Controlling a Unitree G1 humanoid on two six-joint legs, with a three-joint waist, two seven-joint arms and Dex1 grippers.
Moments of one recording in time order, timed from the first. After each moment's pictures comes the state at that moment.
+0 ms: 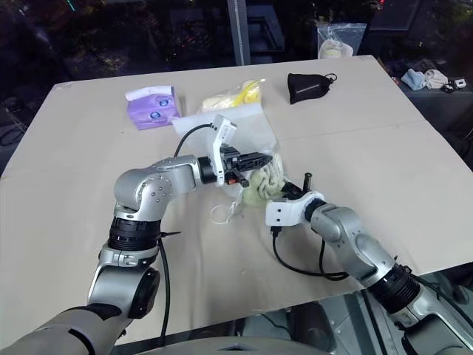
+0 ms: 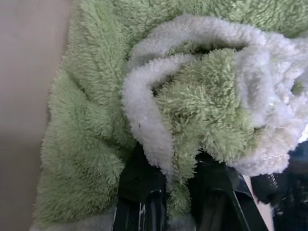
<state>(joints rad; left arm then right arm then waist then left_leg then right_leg) -0.67 0.28 -0.02 -0.07 -0.58 1.03 -0.62 -0.35 -0.57 0.56 -0.19 -0.63 0.13 0.43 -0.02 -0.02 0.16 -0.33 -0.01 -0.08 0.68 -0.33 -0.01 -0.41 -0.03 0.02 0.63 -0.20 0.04</state>
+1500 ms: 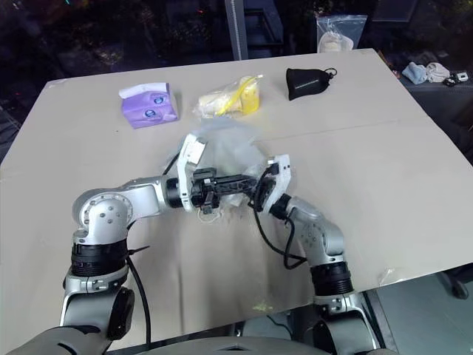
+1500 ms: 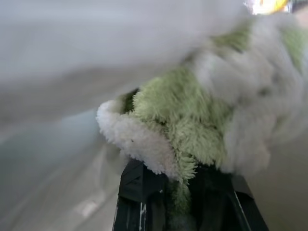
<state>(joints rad) -0.51 0.42 0.13 -0.25 -1.00 1.25 -0.74 -0.37 0.13 -0.03 0.02 0.64 0.65 0.62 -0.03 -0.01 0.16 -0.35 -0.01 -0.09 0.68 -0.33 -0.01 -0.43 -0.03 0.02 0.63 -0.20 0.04</state>
